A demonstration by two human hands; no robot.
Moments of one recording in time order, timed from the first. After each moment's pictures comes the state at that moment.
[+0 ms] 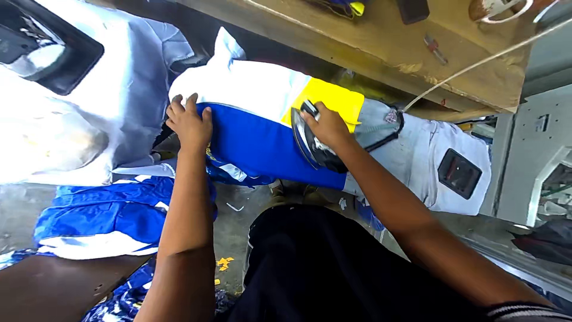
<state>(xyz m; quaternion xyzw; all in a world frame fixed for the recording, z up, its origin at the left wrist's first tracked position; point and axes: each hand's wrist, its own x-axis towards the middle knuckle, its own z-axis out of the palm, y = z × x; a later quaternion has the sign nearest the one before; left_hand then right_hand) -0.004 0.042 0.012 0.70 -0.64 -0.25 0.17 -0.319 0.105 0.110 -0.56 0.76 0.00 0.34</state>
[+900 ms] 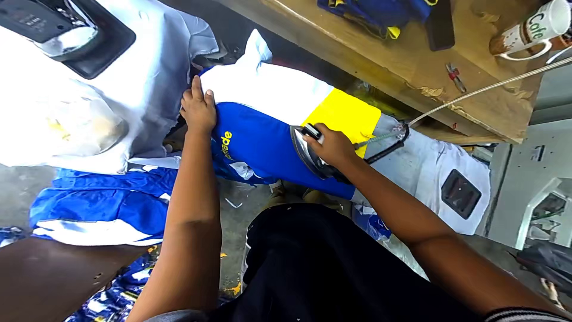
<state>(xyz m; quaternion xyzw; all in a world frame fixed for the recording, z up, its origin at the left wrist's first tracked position) 0.037 -0.008 -0.036 0.75 -0.57 -0.30 0.15 -0.281 0.111 0.104 -0.64 0.70 0.05 0.31</state>
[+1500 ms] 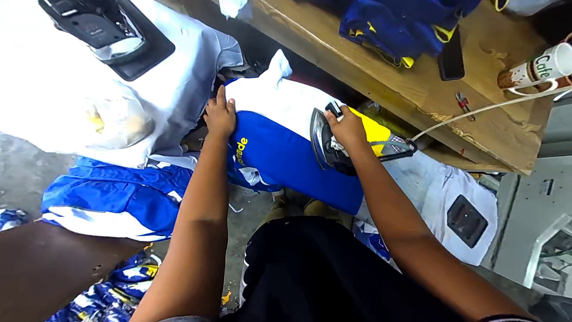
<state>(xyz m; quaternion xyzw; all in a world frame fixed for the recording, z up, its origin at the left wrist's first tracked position) 0.037 -0.009 -0.032 0.75 -0.56 -0.32 0.16 -0.276 0.038 0.108 -0.55 0.79 -0.01 0.28</state>
